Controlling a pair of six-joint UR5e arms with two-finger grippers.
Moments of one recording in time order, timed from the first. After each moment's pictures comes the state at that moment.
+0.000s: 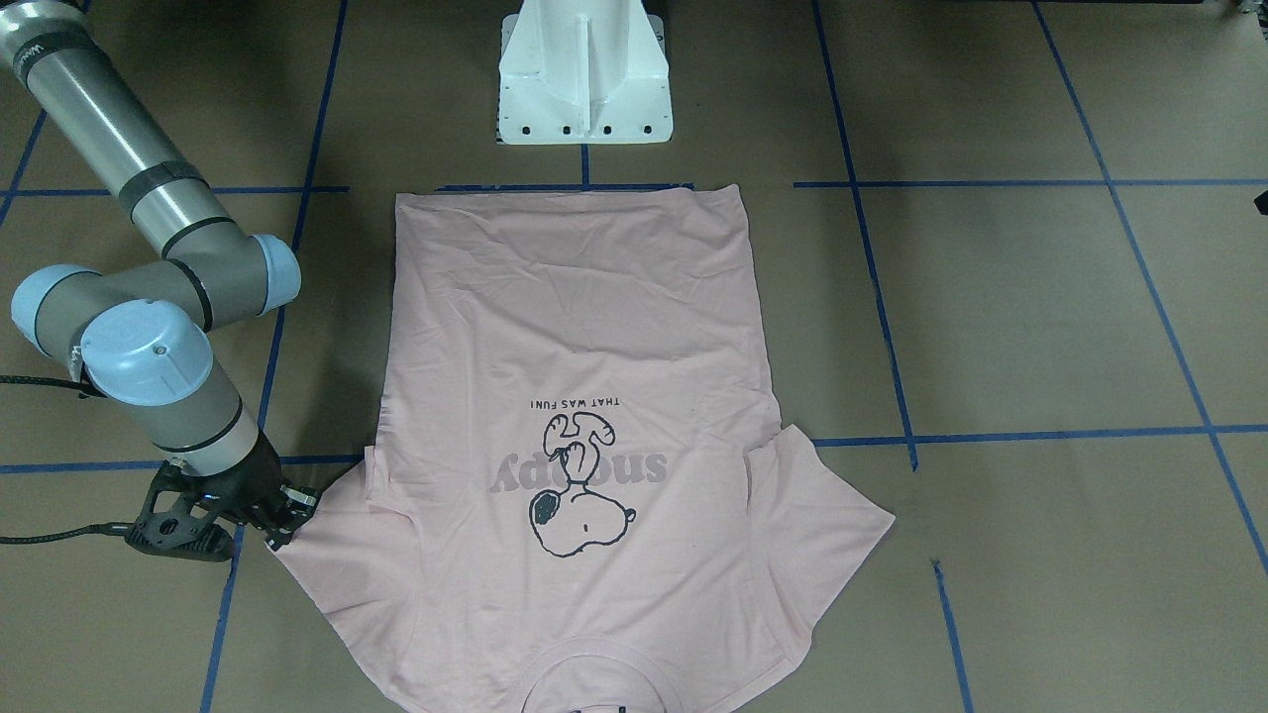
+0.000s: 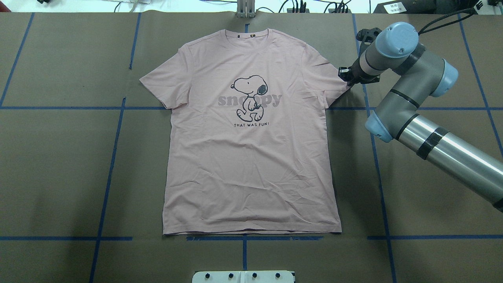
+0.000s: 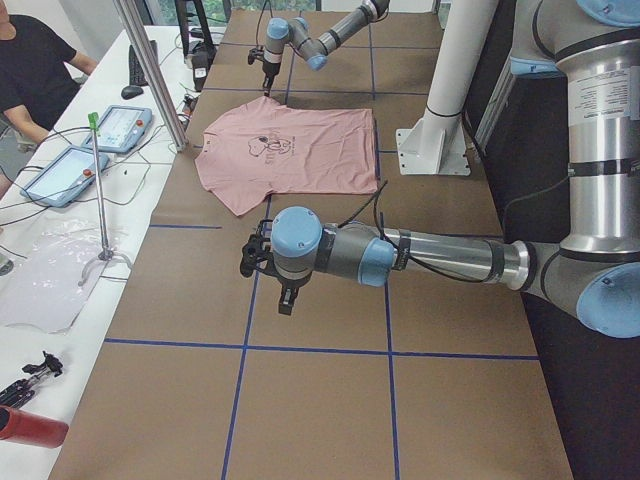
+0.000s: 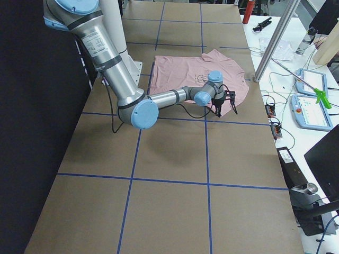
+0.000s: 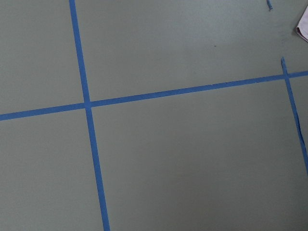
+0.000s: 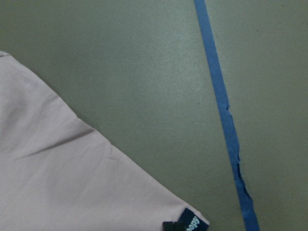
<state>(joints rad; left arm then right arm) -1.56 -1.44 -1.81 -1.71 -2.54 -0.02 0.88 -0.99 1.20 -1.04 1.90 1.10</state>
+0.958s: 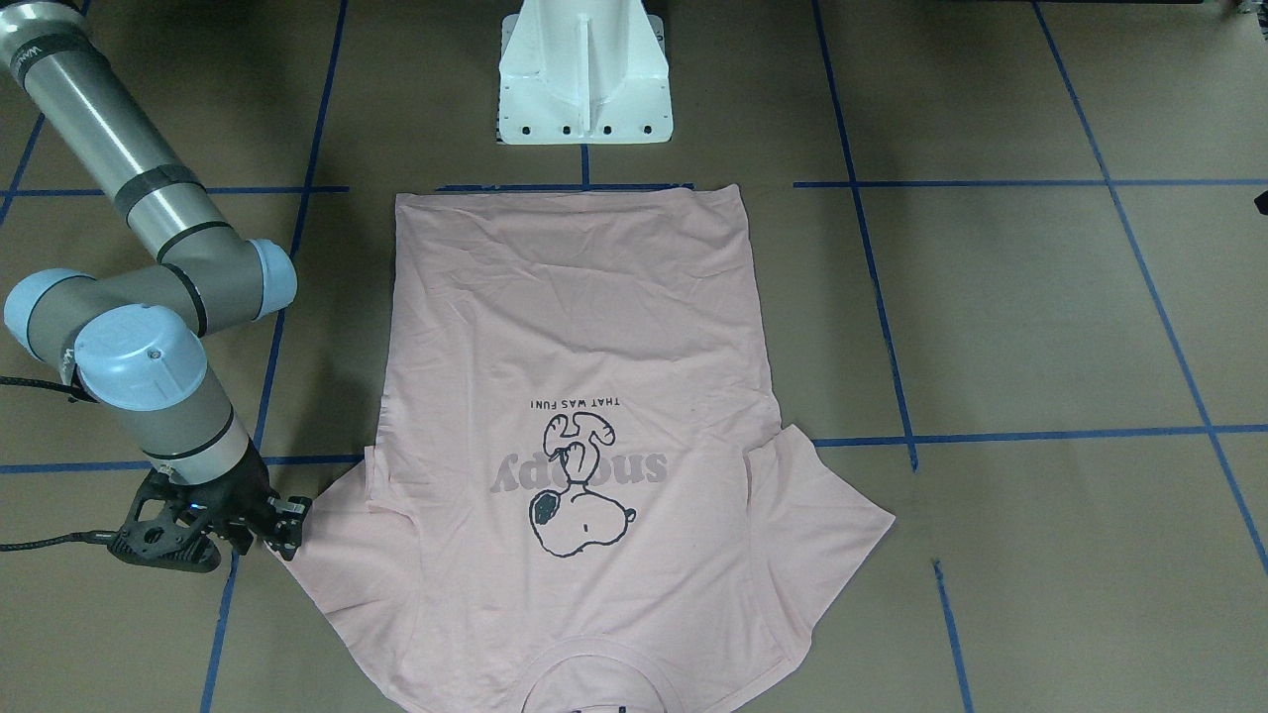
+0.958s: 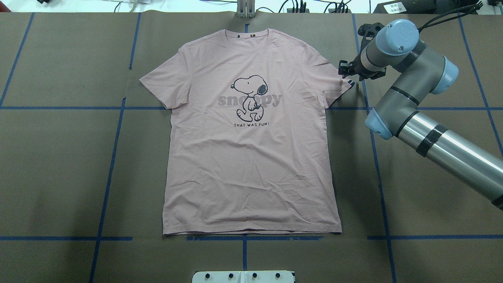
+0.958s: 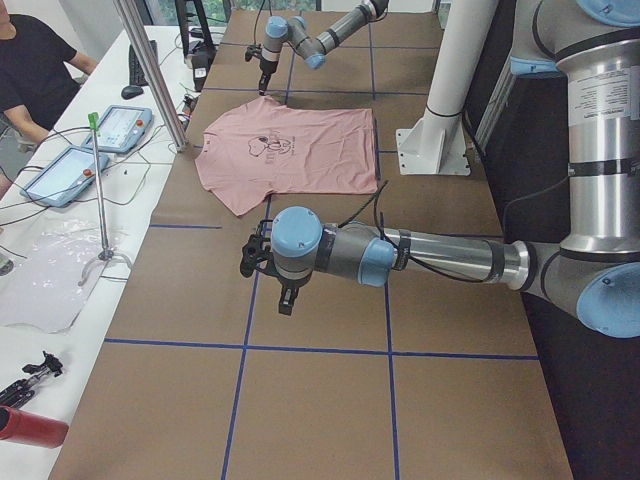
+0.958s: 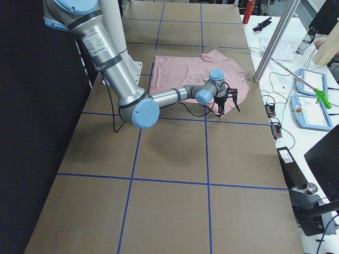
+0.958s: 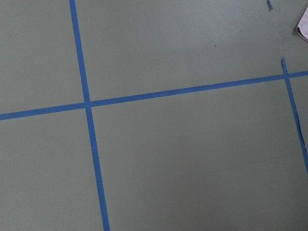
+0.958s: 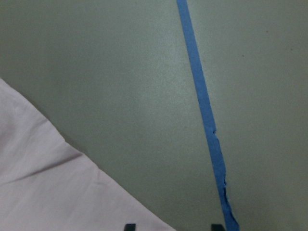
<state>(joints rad) -1.56 -1.44 -1.81 -1.71 -2.54 -0.02 0.89 -0.98 1.18 -1.03 1.86 1.10</state>
